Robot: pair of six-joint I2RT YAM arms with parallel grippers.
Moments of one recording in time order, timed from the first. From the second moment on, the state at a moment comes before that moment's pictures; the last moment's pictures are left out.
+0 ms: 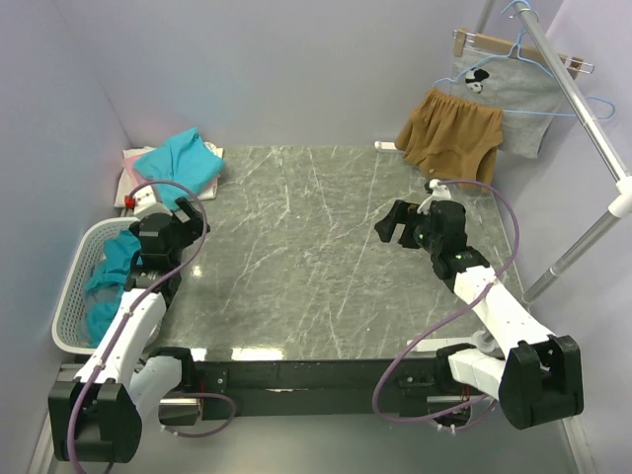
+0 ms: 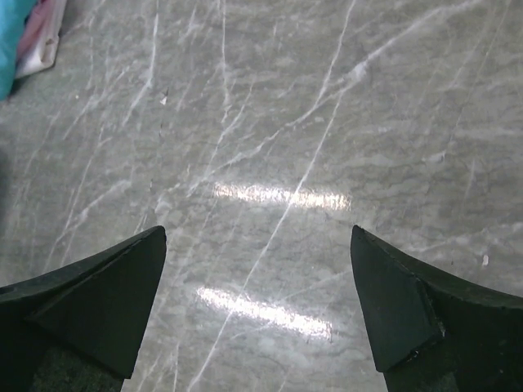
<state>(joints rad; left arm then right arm) -0.04 0.93 0.58 0.03 -0.22 -0.46 0.20 1.10 0.68 -0.03 -0.19 0.41</state>
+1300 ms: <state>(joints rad) -0.02 1.27 0.93 -1.10 -1.02 -1.46 0.45 1.36 0.87 -0.11 -0.13 0.41</state>
